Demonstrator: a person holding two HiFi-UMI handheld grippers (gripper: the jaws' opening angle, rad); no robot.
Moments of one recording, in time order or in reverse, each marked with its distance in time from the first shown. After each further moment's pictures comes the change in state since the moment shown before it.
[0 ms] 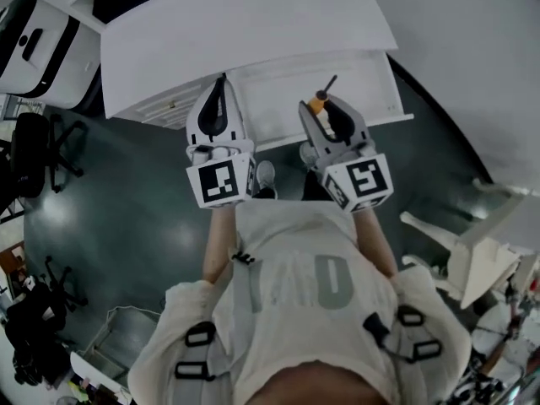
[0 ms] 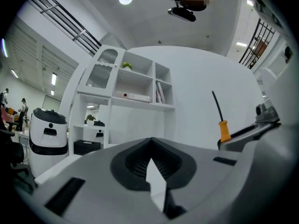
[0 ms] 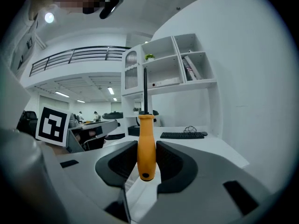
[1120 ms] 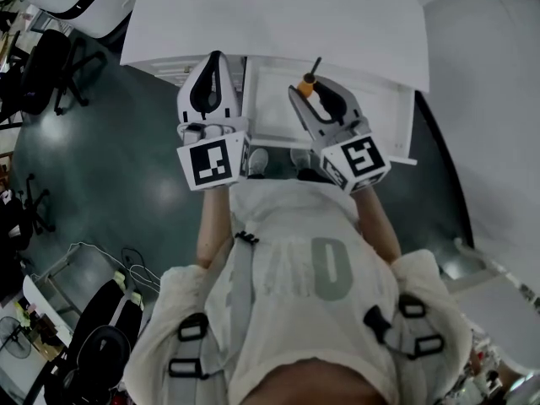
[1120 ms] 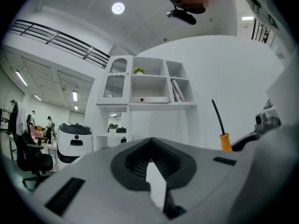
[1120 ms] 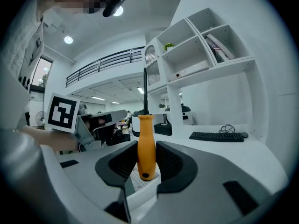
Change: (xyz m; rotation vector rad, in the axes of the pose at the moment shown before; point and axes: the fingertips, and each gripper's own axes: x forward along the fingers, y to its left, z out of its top) left arm 0.016 0.029 0.012 0.078 -0.007 0.291; right arm 0.068 0.002 -0.006 -0.062 0.024 0.442
